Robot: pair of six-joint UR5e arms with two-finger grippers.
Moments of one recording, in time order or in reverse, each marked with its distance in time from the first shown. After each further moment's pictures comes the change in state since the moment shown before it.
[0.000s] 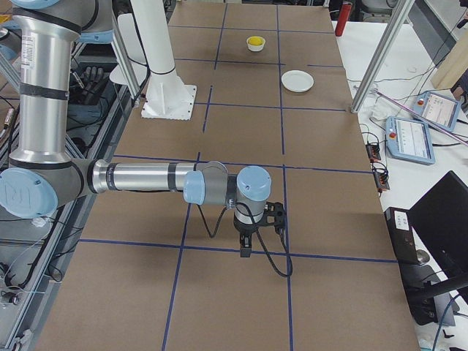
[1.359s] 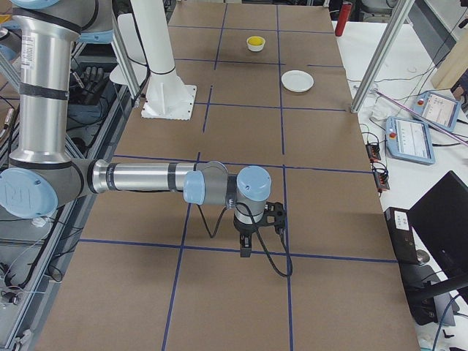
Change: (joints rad) left arm 0.001 -0.022 0.000 -0.004 -0.001 0.001; right arm 0.000 0.000 0.000 0.000 0.000 0.000
